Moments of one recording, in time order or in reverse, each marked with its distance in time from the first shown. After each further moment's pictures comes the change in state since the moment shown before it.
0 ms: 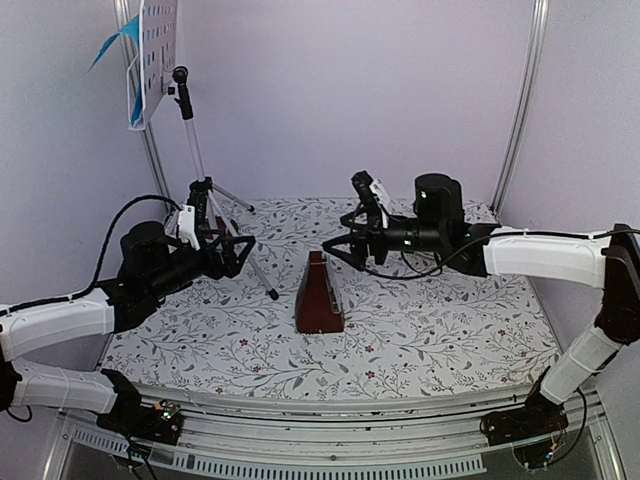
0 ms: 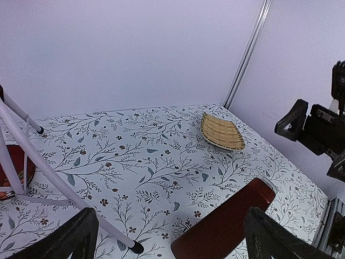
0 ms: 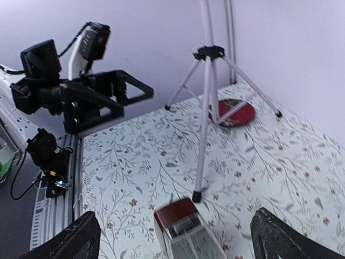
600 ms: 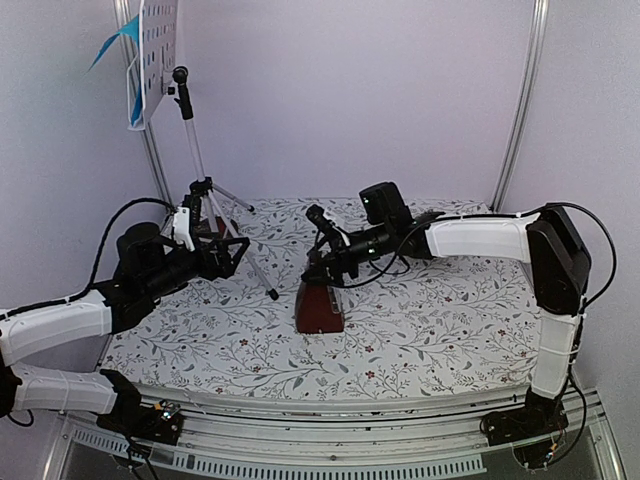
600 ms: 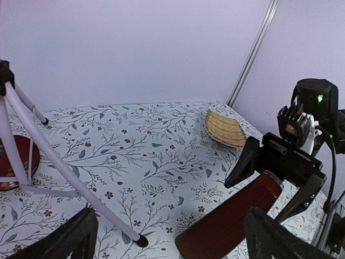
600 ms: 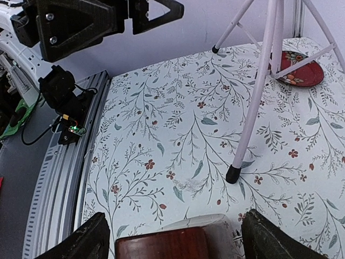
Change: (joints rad) left arm 0.046 -0.028 -0.020 -0.035 0.042 -0.024; right arm 0.000 0.406 0.383 -0.315 -0.290 -0.230
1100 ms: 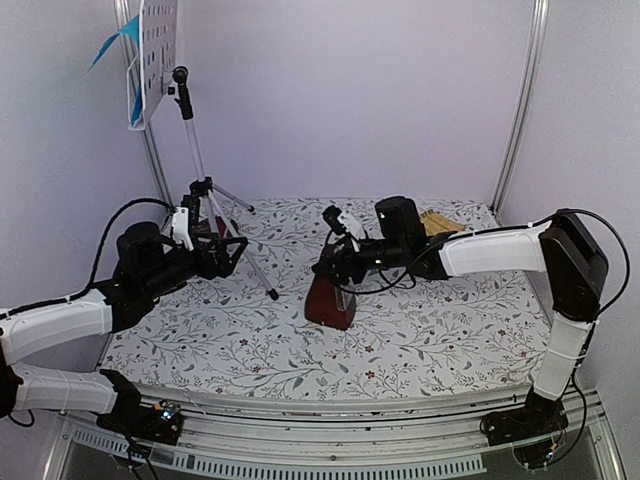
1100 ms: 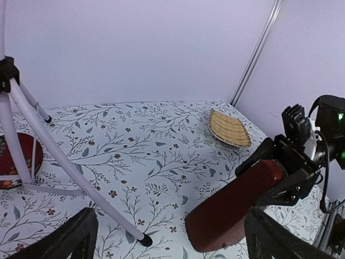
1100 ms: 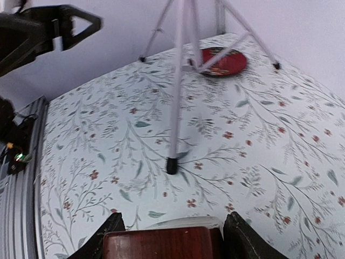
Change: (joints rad) left arm 0.024 0.008 -0.001 -0.001 0.015 0.000; right arm 0.005 -0.083 -0.215 0.247 0.279 0.096
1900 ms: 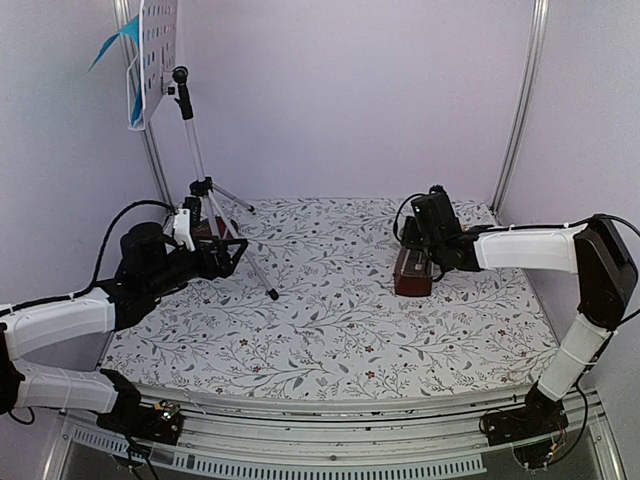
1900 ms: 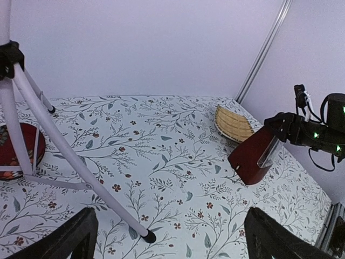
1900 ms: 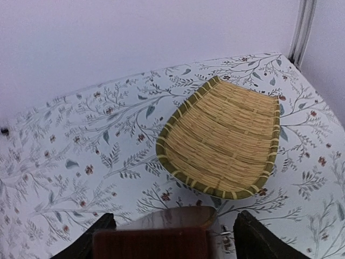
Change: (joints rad) left arm 0.014 0.029 0.000 -0.003 -0.007 -0.019; right arm -0.141 -0.176 -0.140 -0.177 1.094 0.608
